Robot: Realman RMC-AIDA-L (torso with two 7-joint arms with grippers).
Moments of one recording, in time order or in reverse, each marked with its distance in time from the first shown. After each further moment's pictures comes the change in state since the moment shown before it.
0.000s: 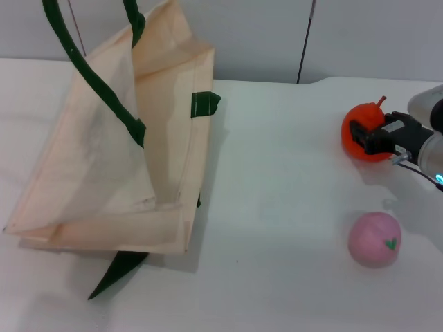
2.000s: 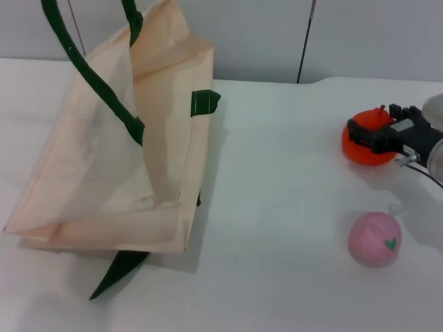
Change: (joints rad) left arm -0.005 0.001 -0.010 0.004 -0.002 -0.008 -0.003; right arm -0.097 0.001 -0.012 -0.121 0.042 0.017 -0.042
